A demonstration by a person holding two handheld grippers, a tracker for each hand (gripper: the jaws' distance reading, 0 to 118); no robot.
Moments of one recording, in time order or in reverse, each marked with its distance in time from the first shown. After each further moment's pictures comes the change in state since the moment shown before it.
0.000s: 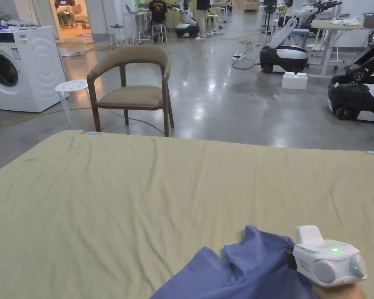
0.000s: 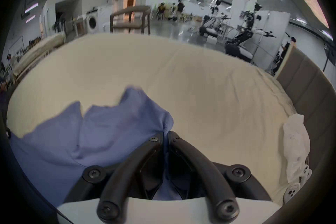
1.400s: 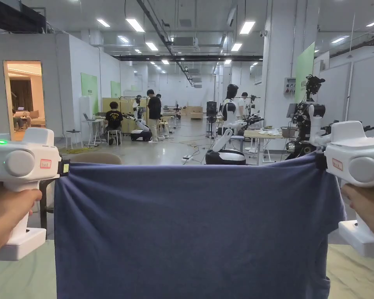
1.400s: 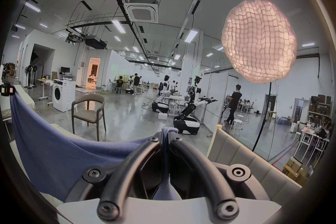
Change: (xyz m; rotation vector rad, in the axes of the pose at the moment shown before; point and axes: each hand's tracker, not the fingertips) left arm 0.112 0.435 0.219 0.688 -0.119 -0.183; right arm 0.142 0.264 0.366 0.608 -0.388 -0.079
